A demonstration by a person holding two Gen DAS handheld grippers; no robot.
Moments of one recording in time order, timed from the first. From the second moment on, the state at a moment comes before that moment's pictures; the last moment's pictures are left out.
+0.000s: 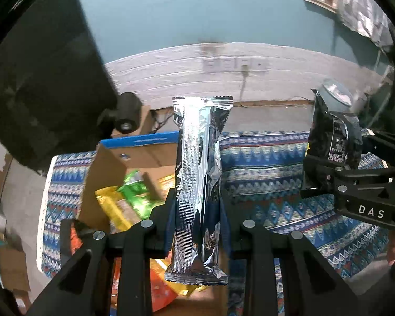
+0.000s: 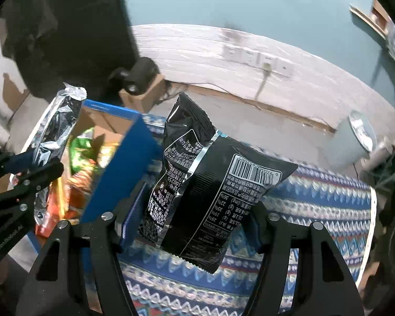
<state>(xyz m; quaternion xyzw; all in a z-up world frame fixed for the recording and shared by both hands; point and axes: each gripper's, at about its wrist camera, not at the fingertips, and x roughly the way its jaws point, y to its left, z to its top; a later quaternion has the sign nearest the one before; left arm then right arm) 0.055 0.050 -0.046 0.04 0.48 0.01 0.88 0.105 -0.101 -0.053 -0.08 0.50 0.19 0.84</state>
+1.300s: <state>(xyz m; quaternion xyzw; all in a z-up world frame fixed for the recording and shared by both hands) 0.045 0.152 -0.054 -0.02 0.49 0.13 0.86 0.127 0.029 -0.037 -0.20 0.47 0.34 0.79</state>
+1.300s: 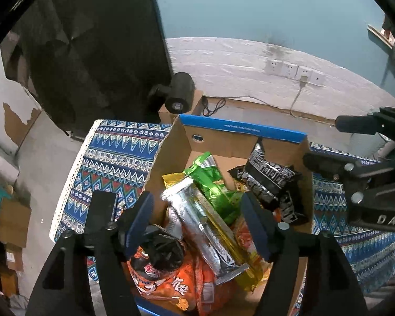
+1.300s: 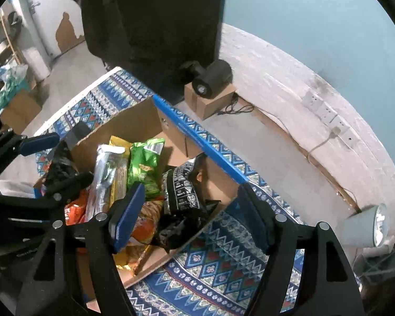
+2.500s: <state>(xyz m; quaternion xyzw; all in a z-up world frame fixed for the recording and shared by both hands) 0.002 0.100 0.013 0.00 0.43 0.08 0.90 0.074 -0.063 0.017 -0.12 0.45 0.31 0.83</state>
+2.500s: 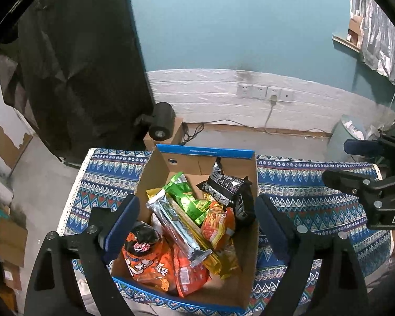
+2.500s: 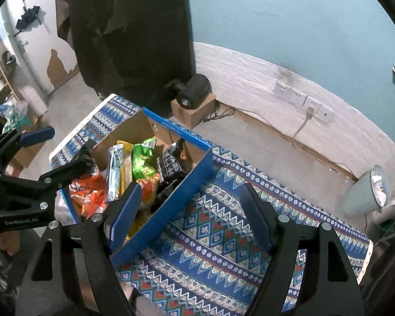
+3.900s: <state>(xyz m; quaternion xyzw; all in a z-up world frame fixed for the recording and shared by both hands) 0.005 0.081 0.006 0.01 0.45 0.06 0.89 0.069 -0.075 0.006 -0.11 0.47 0.30 0.82</state>
